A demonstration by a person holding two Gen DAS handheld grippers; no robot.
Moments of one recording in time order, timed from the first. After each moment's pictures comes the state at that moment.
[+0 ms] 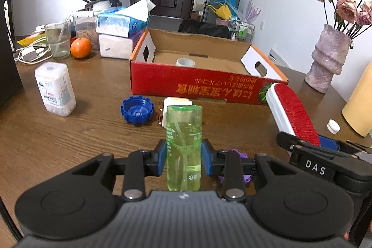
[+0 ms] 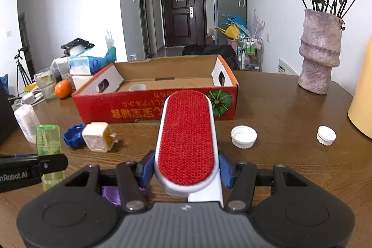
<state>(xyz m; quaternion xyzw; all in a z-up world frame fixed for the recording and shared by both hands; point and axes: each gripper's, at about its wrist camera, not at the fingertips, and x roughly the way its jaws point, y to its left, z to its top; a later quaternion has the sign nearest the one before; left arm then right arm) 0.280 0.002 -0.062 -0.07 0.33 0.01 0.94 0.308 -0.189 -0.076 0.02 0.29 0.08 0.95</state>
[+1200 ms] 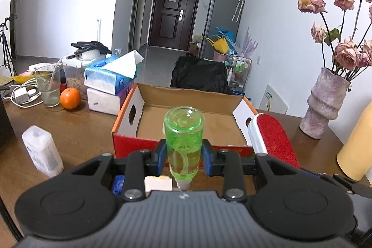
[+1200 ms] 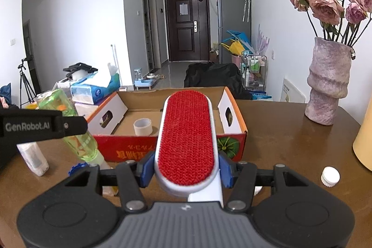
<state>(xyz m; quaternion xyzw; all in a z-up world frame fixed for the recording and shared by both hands) 0.336 -0.013 0.001 -0.08 0.26 0.02 0.96 0.348 -0.180 -0.031 0.02 0.26 0.09 0.96</state>
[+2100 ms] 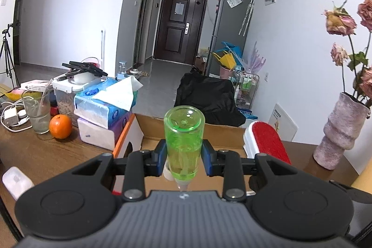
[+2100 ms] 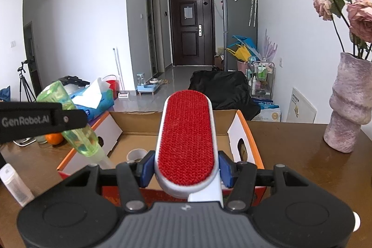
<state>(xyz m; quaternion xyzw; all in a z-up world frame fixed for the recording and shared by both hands) 0.424 -0.001 0.011 -0.09 0.22 0.04 0.97 0.445 -0.162 -0.022 0.02 0.25 0.10 0.96</state>
